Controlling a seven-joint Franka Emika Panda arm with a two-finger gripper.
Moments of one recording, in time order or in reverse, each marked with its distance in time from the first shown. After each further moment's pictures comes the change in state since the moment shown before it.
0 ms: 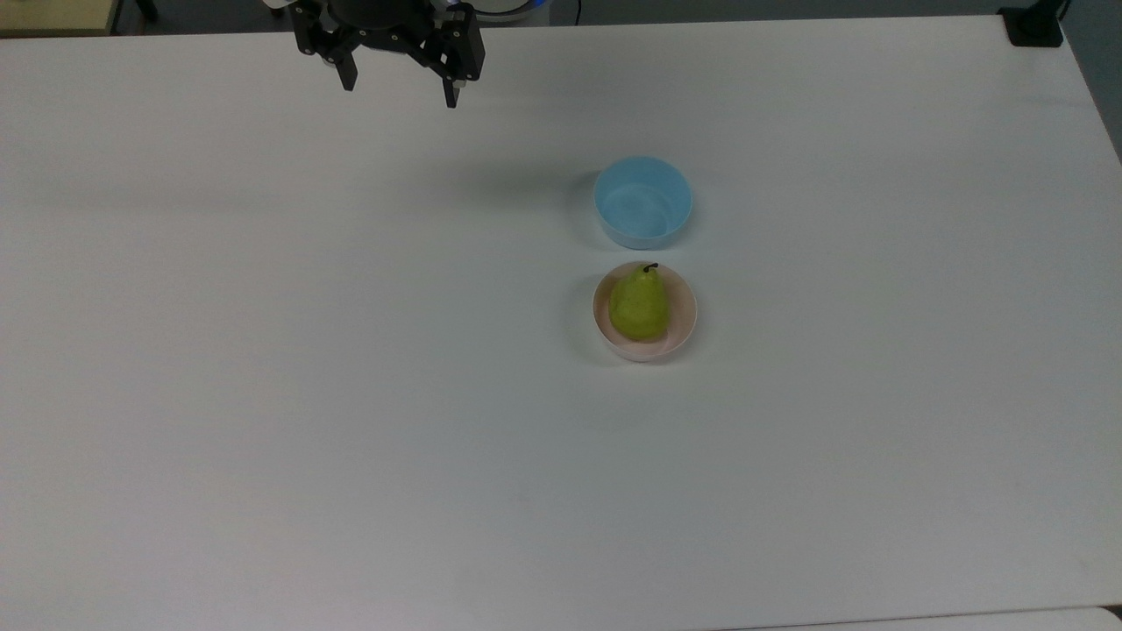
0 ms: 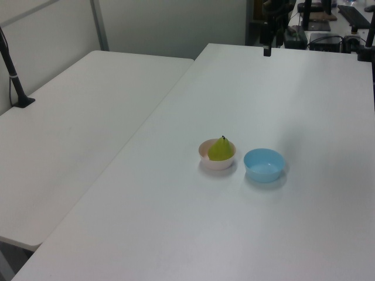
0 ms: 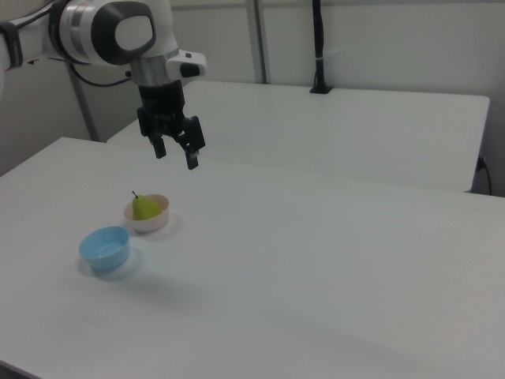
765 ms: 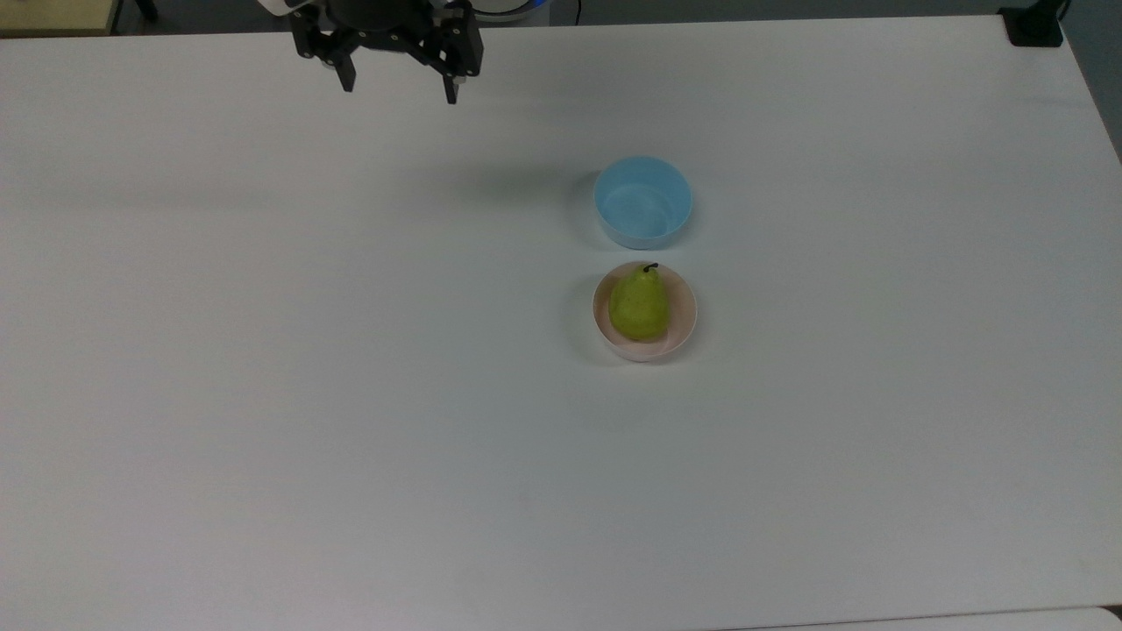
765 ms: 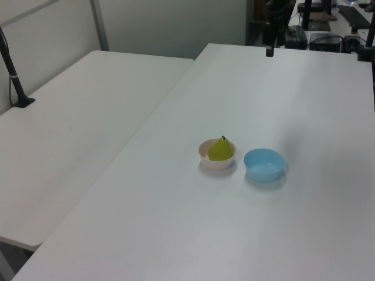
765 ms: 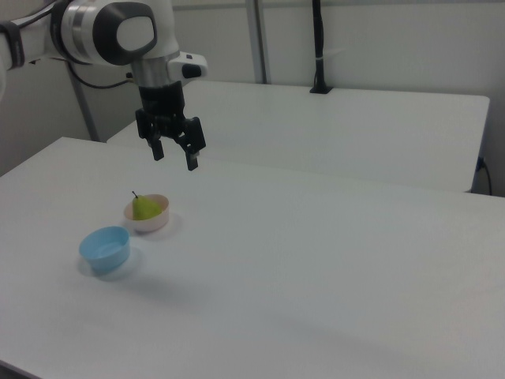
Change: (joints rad) arm 0.016 0.009 -0.015 0.008 0.006 -0.017 -0.060
